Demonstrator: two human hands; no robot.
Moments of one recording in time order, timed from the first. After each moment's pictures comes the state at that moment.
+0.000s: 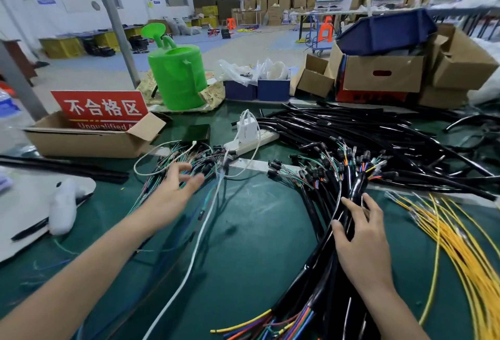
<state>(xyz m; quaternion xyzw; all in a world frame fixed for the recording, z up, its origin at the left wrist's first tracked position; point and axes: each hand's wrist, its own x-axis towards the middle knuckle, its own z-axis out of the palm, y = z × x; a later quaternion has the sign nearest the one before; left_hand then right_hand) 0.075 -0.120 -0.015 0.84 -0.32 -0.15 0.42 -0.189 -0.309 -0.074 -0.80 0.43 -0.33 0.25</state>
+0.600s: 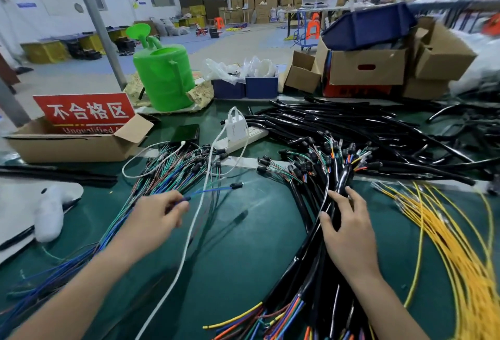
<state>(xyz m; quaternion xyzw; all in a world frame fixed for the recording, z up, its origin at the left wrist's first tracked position) 0.044 -0.097 -0.016 0.87 -0.40 -0.02 0.29 -0.189 -0.308 -0.073 -0.81 0.42 -0.32 0.25</state>
